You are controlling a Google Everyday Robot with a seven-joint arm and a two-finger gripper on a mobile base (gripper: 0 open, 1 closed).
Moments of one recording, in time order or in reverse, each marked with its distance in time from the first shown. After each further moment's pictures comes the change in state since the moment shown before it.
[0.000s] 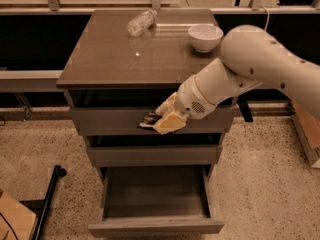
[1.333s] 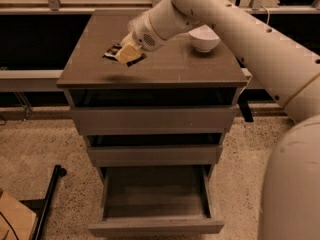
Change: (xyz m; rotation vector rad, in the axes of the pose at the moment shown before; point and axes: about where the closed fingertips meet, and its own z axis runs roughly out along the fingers) arm -0.170 -0.155 0.011 0.211 -0.140 -0.107
